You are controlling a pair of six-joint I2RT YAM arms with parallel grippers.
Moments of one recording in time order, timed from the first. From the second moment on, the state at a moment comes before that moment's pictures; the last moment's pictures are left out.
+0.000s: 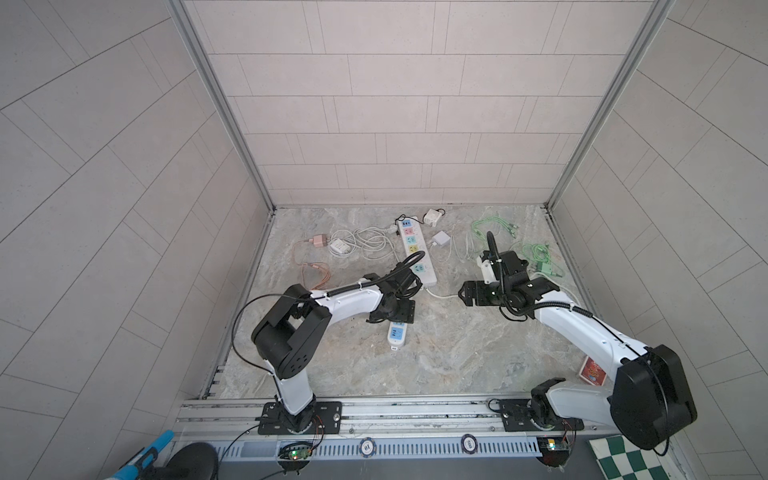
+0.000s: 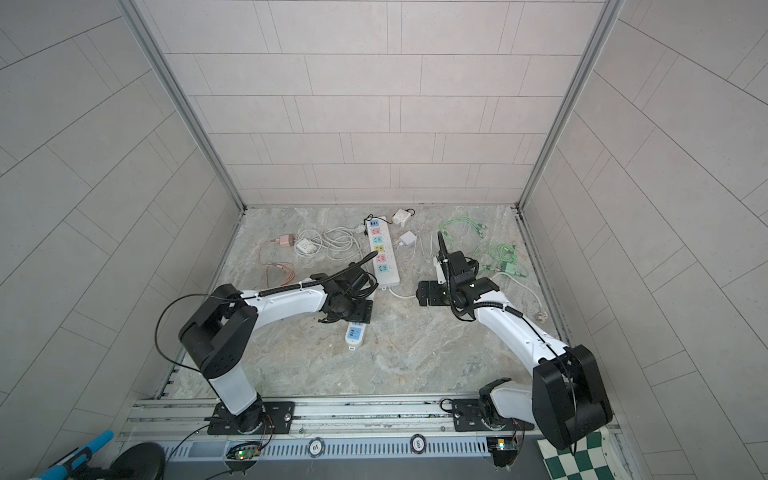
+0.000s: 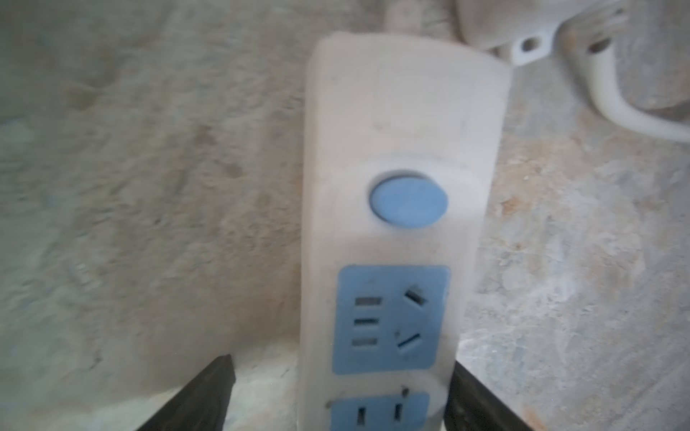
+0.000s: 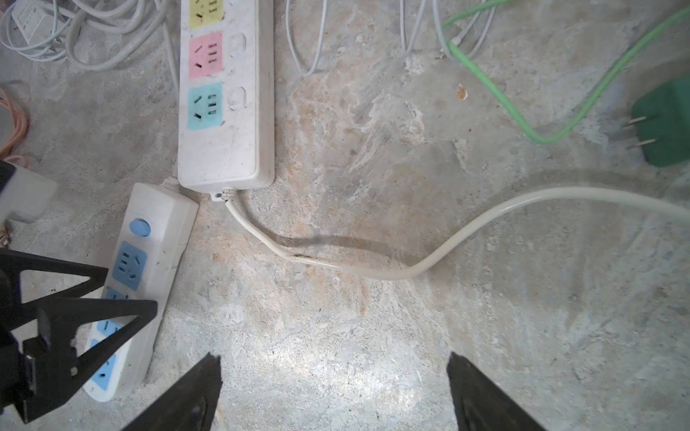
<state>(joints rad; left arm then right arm) -0.70 1.72 1.05 -0.62 -0.02 -0.61 0.33 1.26 0.83 -0.54 -0.11 0.33</state>
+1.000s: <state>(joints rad) -0.11 2.09 1.65 -0.71 -0.11 -0.58 0.36 1.33 0.83 -0.47 -0.18 0.34</state>
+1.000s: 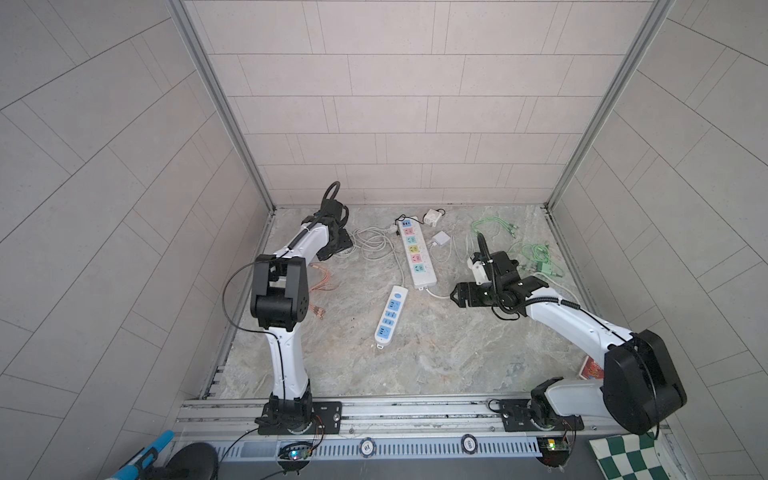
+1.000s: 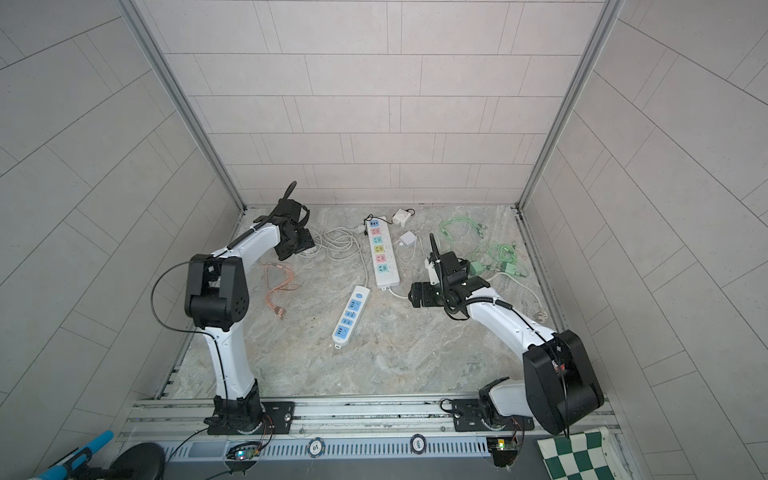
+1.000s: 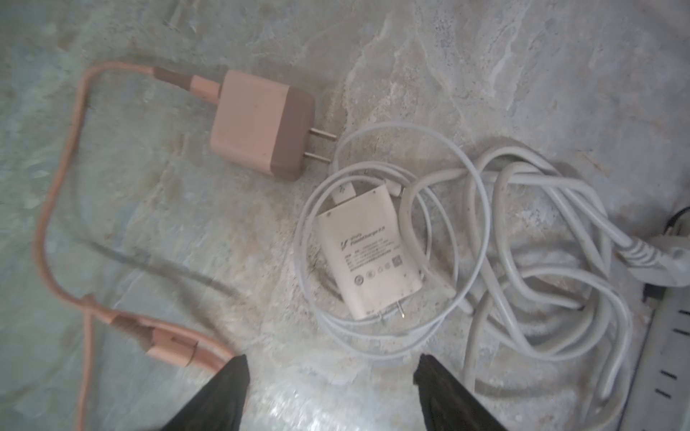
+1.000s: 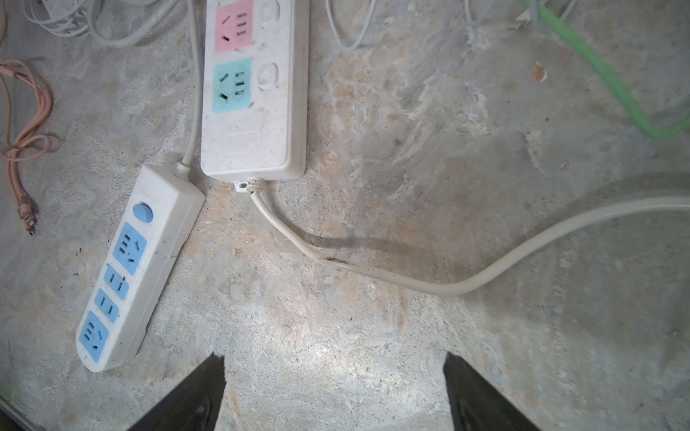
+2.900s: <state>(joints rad) -0.04 2.25 1.80 -0.67 -0.02 -0.62 0.37 1.43 0.87 -0.46 -0.22 0.33</state>
